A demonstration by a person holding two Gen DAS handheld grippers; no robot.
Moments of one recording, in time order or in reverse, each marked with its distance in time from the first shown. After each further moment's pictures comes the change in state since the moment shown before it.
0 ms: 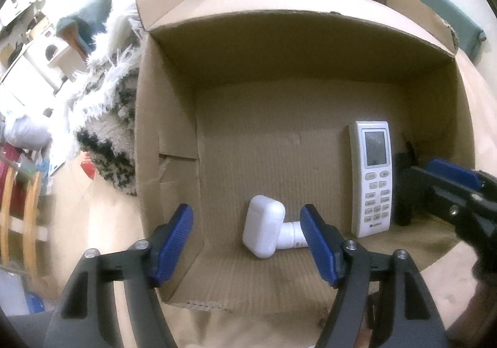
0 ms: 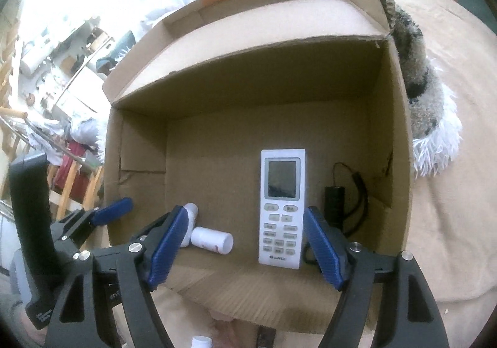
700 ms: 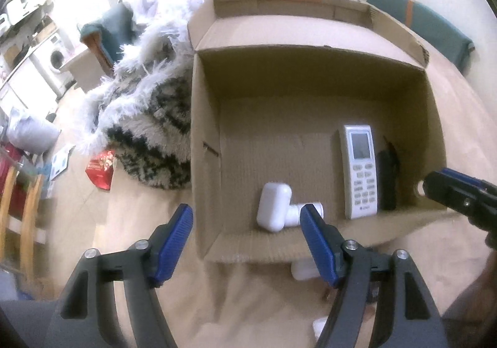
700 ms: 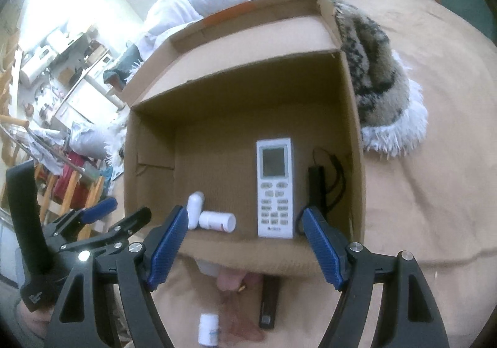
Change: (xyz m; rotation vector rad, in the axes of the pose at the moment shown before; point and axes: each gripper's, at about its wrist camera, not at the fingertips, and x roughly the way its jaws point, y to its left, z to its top) left arm -0.049 0.028 -0.030 -0.015 -0.084 -0.020; right arm -0.052 0.003 -0.031 0.030 -0.062 -0.023
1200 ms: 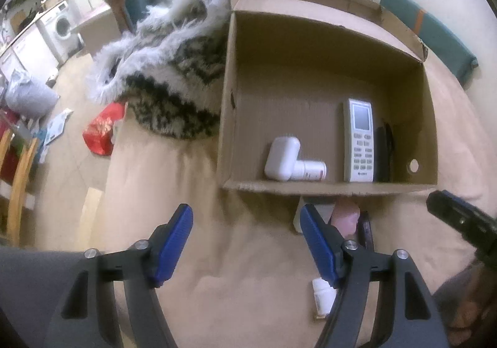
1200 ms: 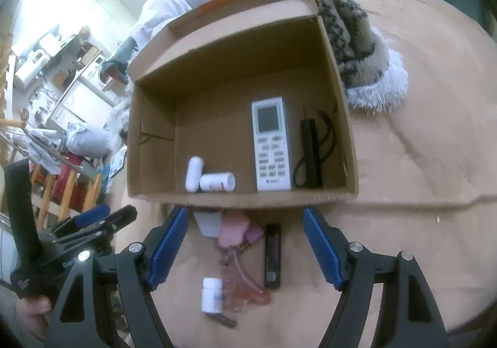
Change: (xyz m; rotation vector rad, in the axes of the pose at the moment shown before) left arm -0.019 0.023 -0.045 -0.118 0.070 -0.044; right arm -0.015 0.004 -0.050 0.042 0.025 -0.027
